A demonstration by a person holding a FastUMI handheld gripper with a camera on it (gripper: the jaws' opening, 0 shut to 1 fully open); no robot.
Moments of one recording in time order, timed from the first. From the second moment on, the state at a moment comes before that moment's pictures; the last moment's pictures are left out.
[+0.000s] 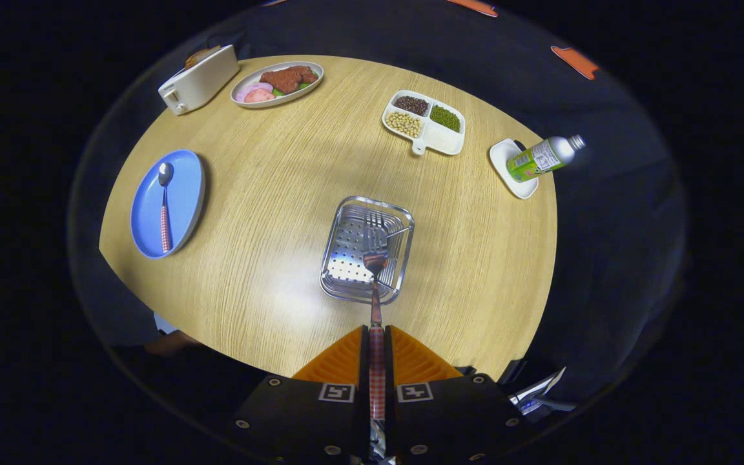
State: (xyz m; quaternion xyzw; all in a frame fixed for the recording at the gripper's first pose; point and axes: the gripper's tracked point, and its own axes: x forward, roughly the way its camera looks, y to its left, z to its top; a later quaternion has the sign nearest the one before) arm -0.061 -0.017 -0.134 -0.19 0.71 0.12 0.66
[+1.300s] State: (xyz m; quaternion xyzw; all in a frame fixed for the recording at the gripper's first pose) arm -0.021 0.003 -0.171 -0.26 0.77 0.18 0.55
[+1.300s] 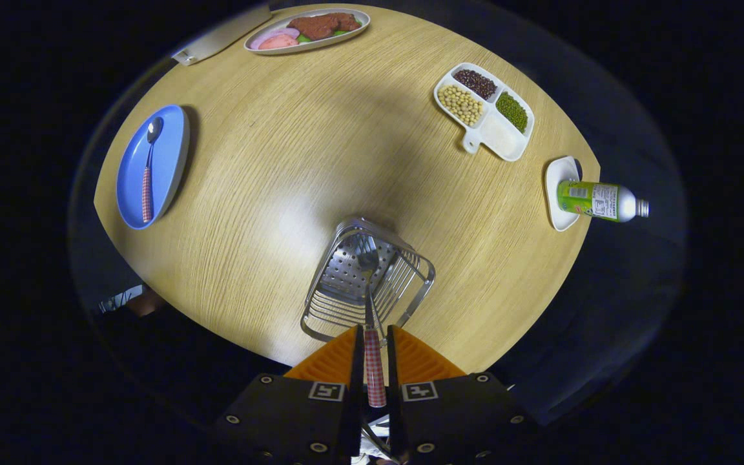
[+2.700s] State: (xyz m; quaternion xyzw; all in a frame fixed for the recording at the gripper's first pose) arm -0.082 0.286 -0.175 -0.20 0.58 0.37 0.69
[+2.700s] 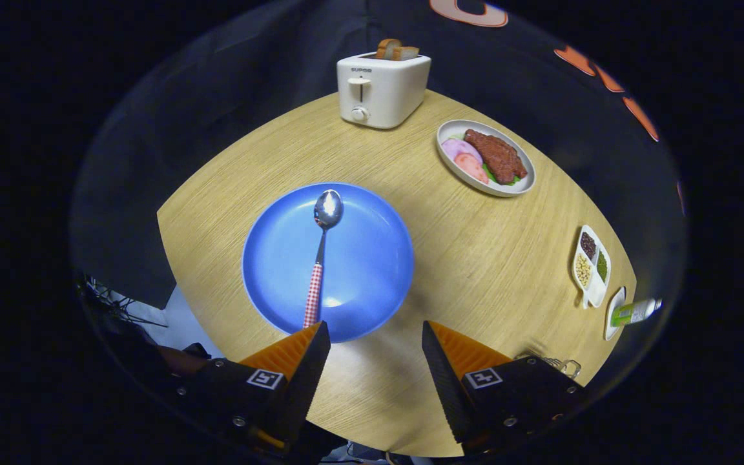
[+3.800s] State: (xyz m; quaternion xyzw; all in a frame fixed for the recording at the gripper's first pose) arm -0.120 0.340 -0.235 -0.22 0.64 0.36 0.64
